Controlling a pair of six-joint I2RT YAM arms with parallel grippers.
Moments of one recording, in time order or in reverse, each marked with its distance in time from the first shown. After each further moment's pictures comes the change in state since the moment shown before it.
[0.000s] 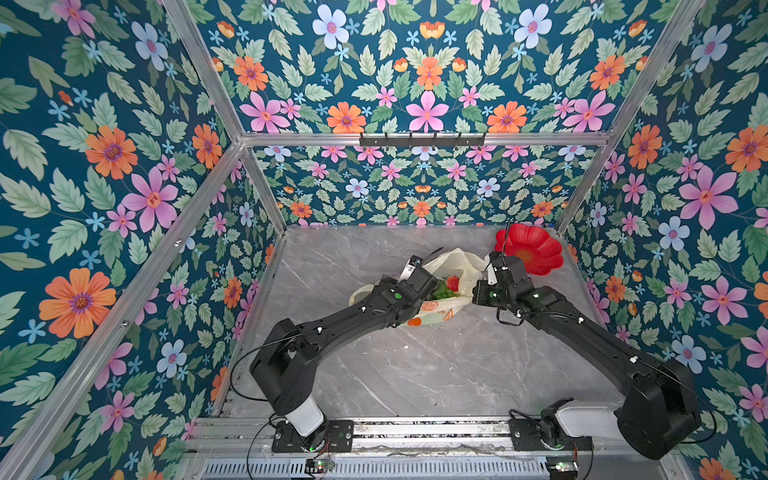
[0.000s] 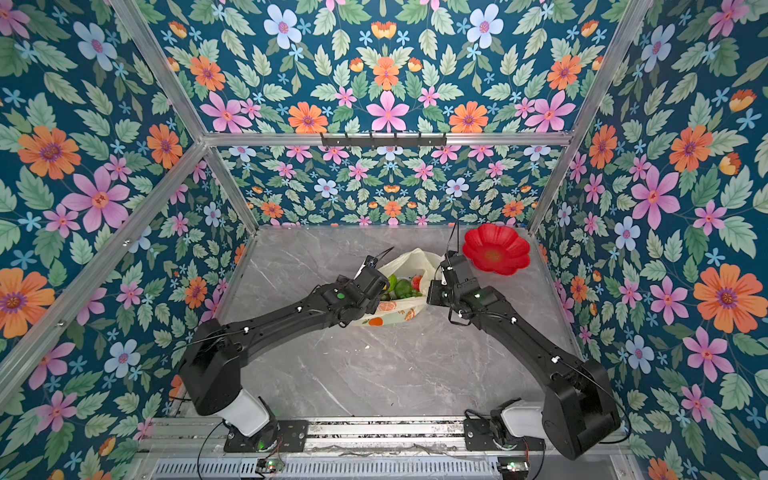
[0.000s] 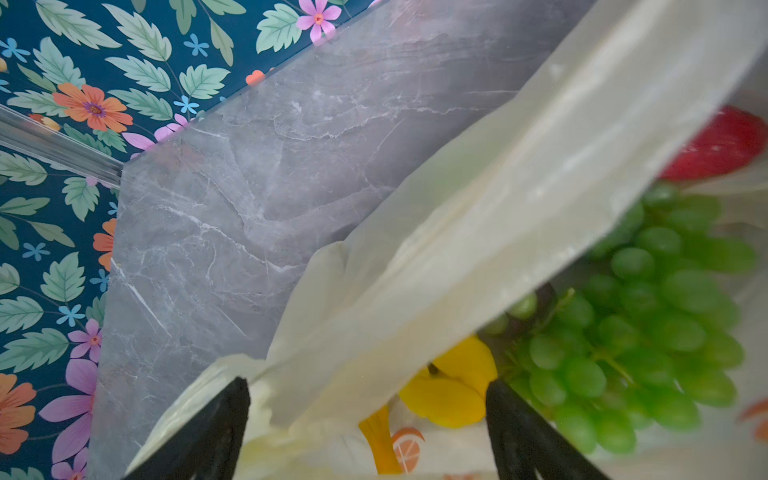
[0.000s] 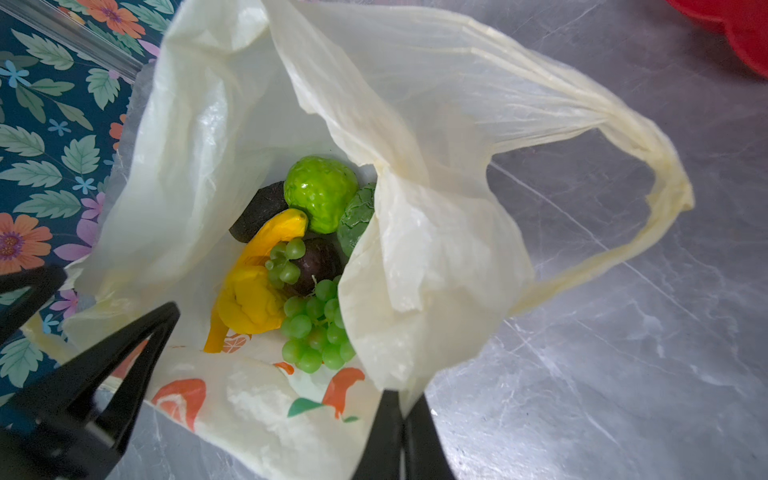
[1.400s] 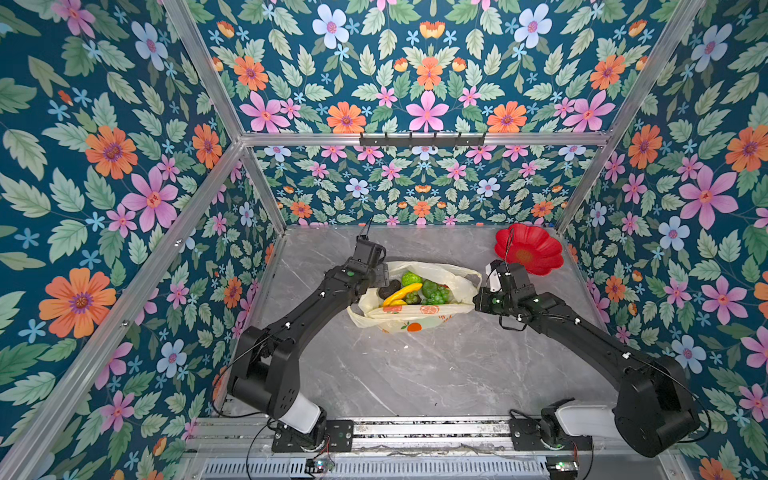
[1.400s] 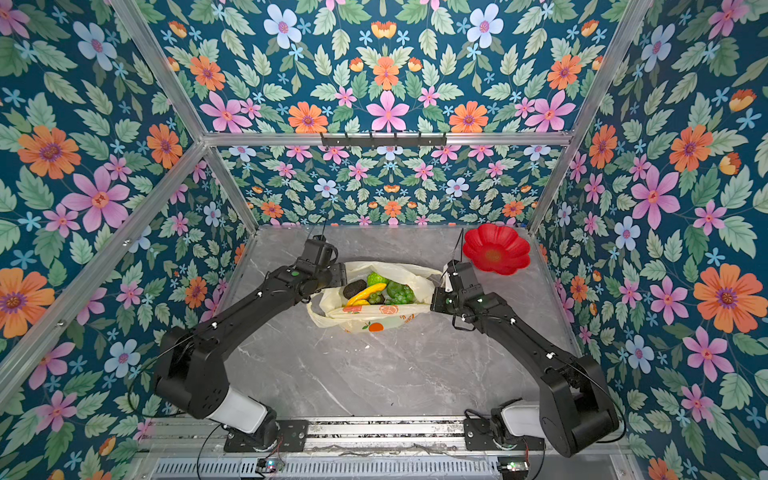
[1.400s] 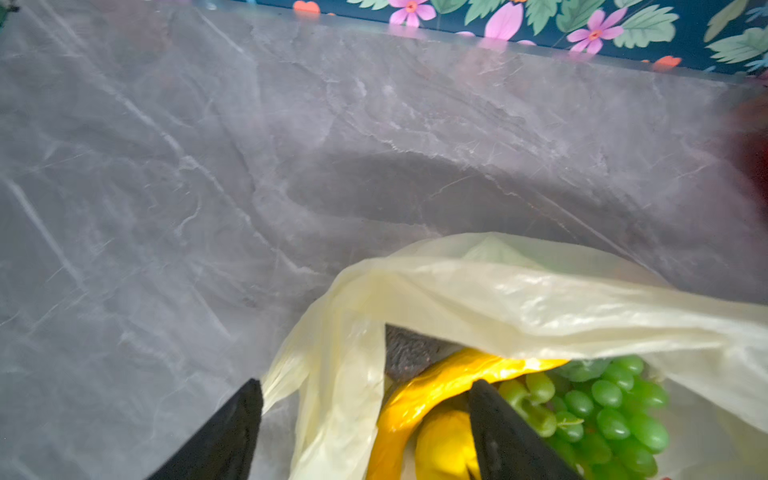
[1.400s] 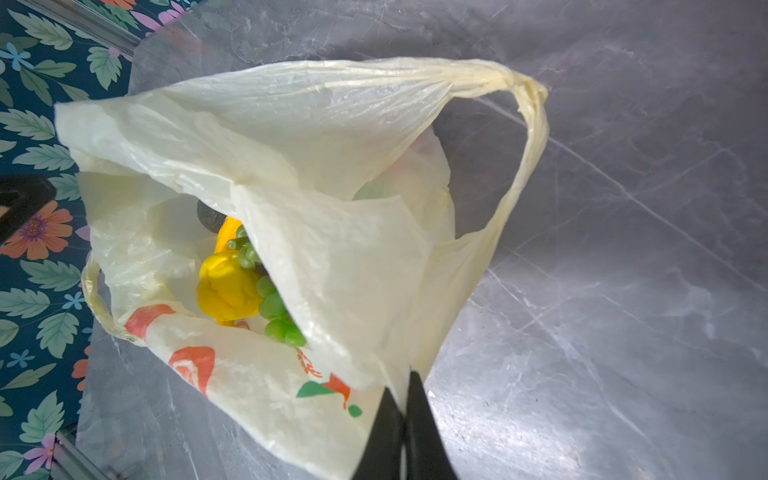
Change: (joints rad) left arm 0.360 -0.168 -0.102 0.075 0.394 -0.198; right arm -0.059 0.003 -0.107 0.070 -0.136 0.024
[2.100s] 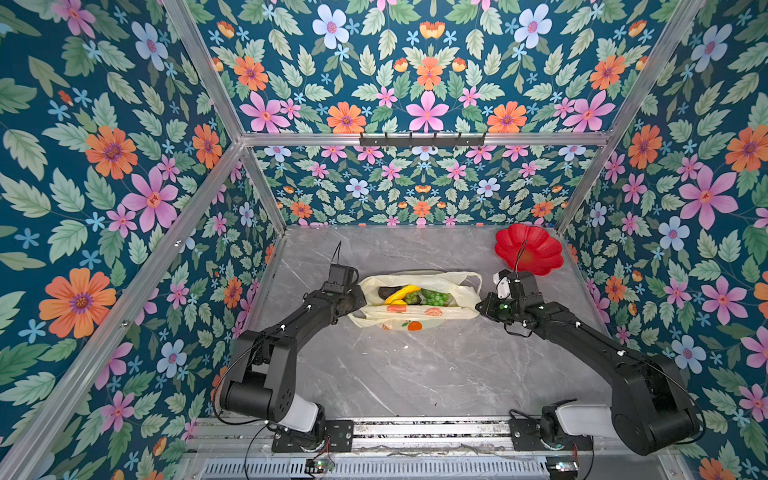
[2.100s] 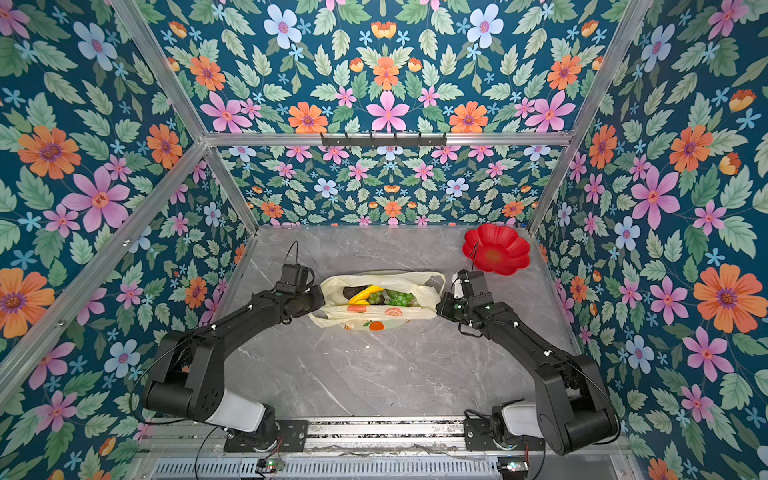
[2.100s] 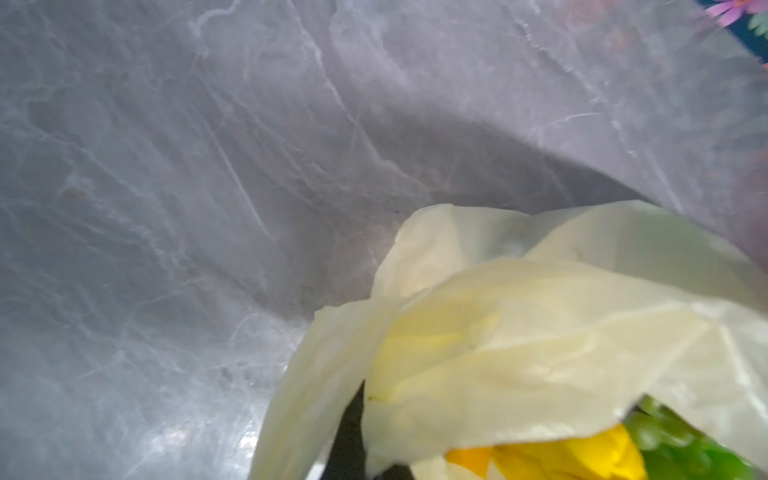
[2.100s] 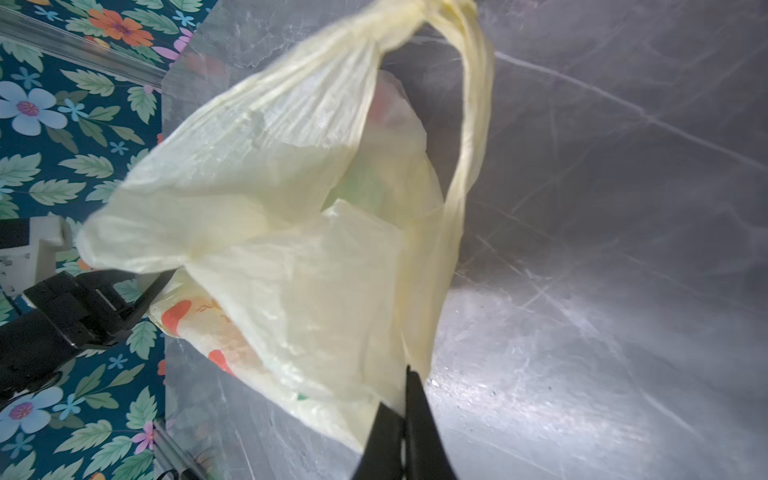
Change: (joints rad) left arm 0.216 -0.016 -0.299 0.224 0.290 -0.122; right arm -0.101 0.012 -0.126 0.134 -0.180 0.097
